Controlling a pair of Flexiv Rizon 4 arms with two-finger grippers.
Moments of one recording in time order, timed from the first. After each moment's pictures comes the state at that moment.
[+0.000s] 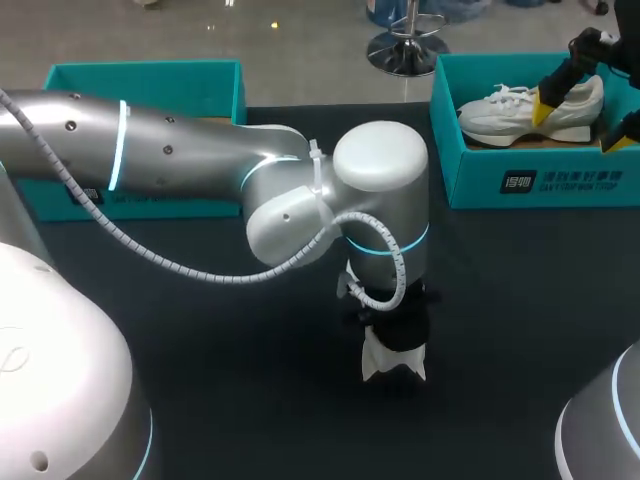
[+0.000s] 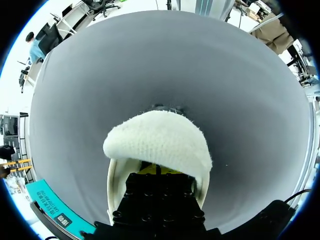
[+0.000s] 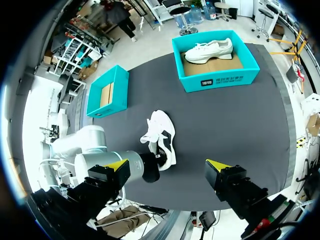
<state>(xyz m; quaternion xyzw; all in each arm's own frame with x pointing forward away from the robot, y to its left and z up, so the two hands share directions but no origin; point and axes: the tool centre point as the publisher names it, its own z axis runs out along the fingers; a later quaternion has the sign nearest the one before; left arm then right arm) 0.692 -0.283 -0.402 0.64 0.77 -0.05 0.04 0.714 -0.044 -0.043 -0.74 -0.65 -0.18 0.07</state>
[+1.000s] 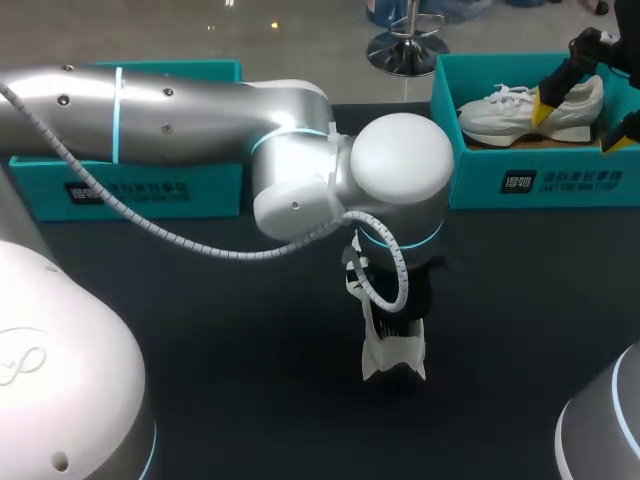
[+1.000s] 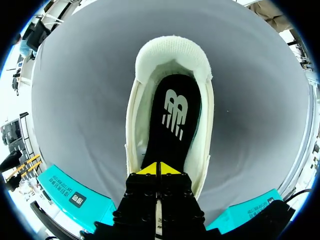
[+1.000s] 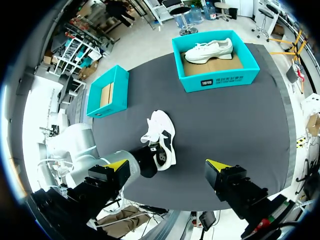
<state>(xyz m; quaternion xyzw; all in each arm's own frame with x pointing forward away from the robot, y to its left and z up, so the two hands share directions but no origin) 0.753 -0.285 -0.358 0.66 0.74 0.05 0.13 0.714 -0.044 -0.043 -0.74 -0.65 -0.18 0.07</state>
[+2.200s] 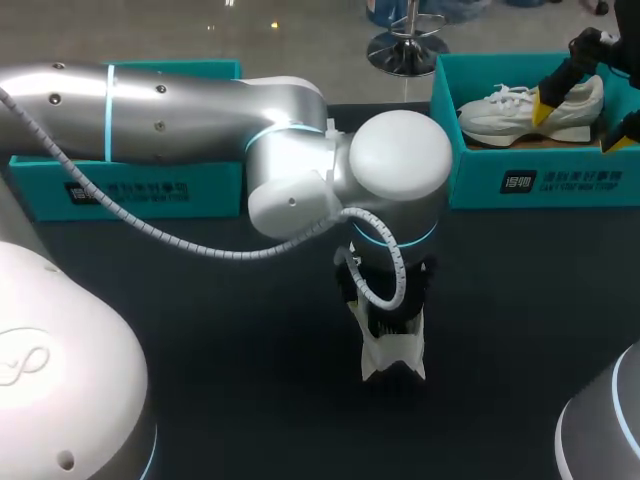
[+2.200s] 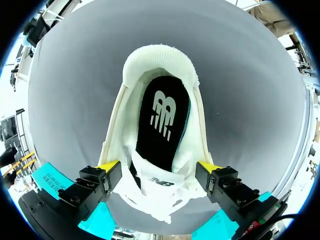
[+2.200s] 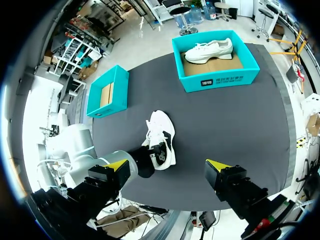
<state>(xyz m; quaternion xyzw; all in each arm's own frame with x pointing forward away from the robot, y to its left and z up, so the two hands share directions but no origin) 0.750 -0.268 -0.358 0.65 0.75 0.06 0.11 0.714 -0.044 -0.043 -0.74 -0.65 -0.18 0.07</state>
